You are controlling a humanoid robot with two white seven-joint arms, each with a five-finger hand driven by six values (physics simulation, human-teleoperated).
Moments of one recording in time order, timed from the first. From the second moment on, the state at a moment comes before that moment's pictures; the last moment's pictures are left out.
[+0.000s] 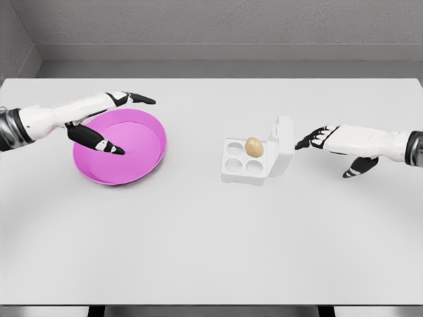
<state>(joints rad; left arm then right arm) -0.62 0.79 -0.59 -1.37 0.23 -0.61 -0.61 -0.56 -0.87 0.58 -1.39 0.30 -0.61 0.61</state>
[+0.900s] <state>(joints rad) -0.60 0.84 -0.57 -1.37 0.20 -0.61 -0.61 -0.63 -0.85 0.58 -1.57 0.30 -0.61 0.61</state>
